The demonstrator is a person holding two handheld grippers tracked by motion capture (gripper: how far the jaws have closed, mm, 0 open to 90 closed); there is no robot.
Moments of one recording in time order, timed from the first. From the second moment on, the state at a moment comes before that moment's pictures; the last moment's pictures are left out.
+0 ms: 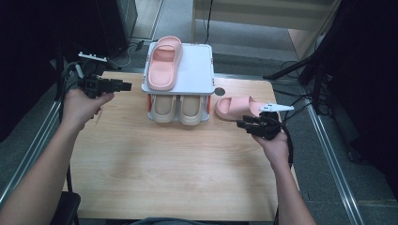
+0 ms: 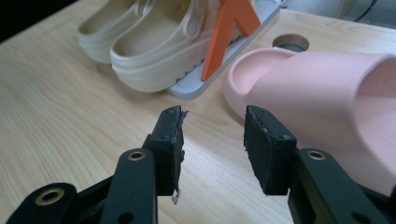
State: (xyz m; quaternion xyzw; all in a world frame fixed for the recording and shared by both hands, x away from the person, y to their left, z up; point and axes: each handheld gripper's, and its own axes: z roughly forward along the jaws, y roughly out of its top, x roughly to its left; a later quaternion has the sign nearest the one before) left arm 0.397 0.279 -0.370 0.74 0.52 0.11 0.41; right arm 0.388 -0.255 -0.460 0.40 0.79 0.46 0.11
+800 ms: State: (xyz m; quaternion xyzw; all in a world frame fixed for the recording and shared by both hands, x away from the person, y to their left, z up) left arm 0.341 0.286 -0.430 0.73 0.52 0.10 0.43; right arm 0.452 -0.291 -0.489 0.42 0.79 0.42 0.13
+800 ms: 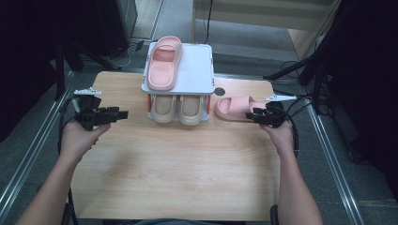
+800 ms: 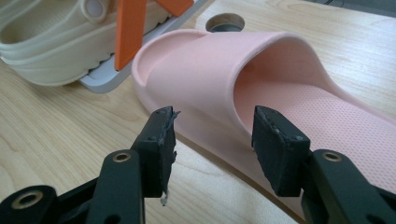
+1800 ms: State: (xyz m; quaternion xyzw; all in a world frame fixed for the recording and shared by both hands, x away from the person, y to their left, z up) left arm 0.325 0.305 -0.454 0.71 0.55 0.10 0.43; right arm 0.464 -0.271 -0.499 0.41 0.83 0.37 0.14
